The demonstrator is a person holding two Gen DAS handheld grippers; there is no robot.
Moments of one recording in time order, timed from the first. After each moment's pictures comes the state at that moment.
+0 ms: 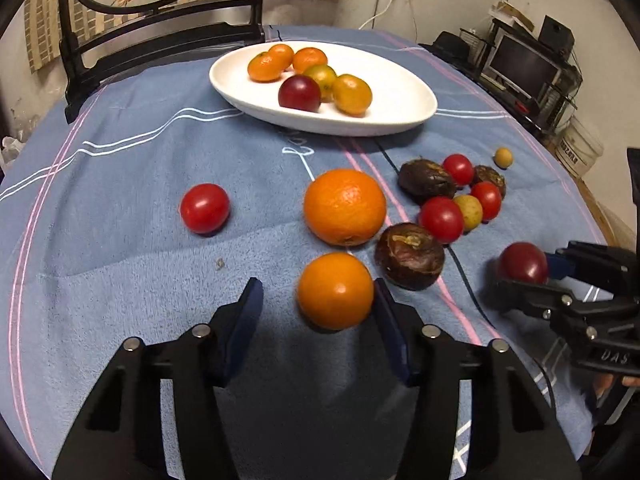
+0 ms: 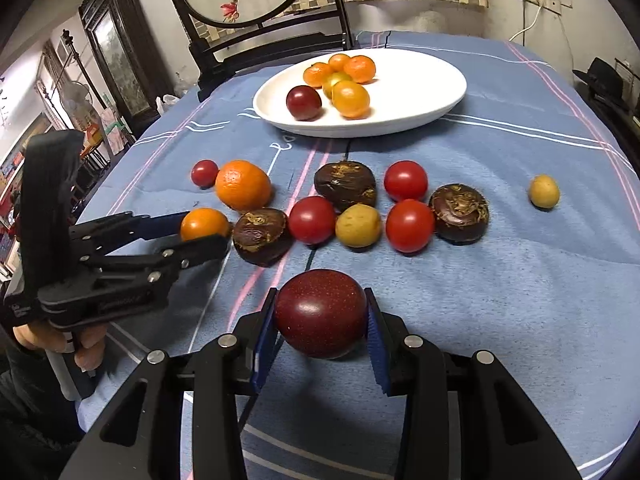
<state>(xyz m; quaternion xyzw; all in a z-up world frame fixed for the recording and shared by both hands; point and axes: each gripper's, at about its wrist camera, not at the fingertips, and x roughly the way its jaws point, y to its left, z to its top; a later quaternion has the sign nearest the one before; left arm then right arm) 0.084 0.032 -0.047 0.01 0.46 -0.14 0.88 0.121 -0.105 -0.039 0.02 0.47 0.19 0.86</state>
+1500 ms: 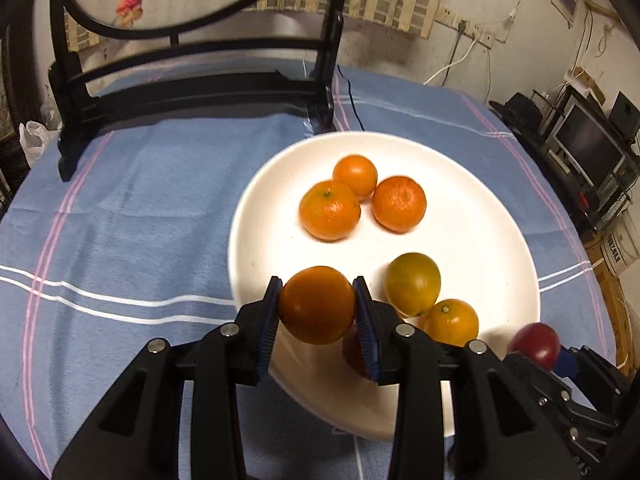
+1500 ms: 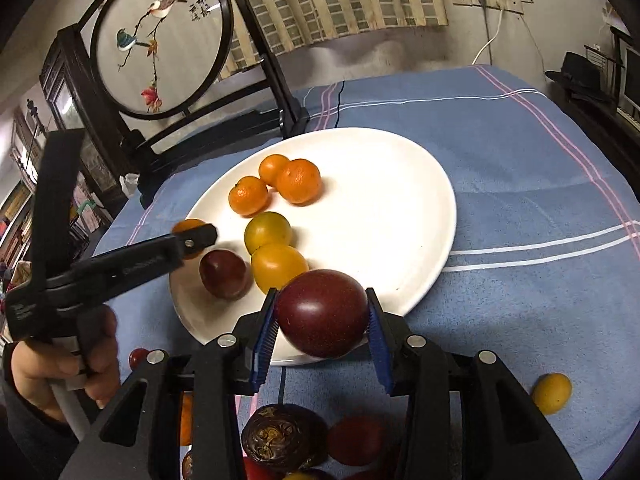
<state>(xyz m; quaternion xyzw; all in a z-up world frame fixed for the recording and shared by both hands) 0.269 0.031 -0.017 -0.06 0.45 -0.04 0.89 0.271 -0.114 -0.024 0.10 0.41 0.14 0.90</state>
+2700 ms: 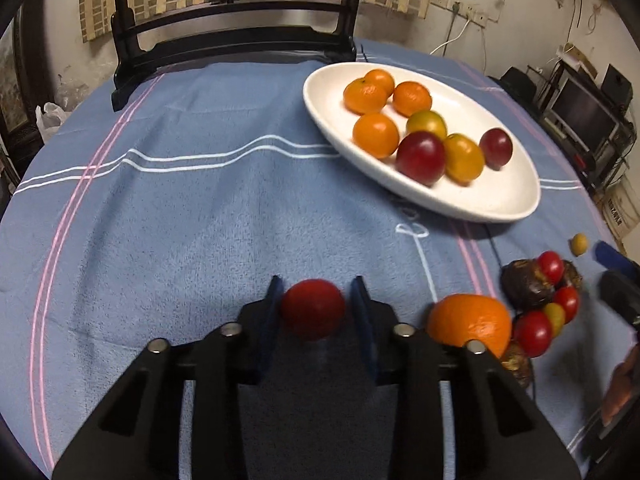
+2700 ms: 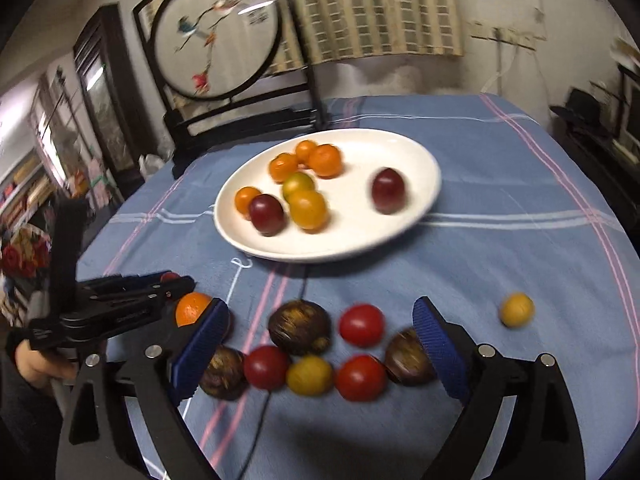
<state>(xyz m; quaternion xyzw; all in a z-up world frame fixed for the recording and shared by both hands) 0.150 0.071 -0.048 -0.03 0.46 -0.03 0.89 0.168 -0.136 -0.006 0.06 0.37 0.14 0.92</state>
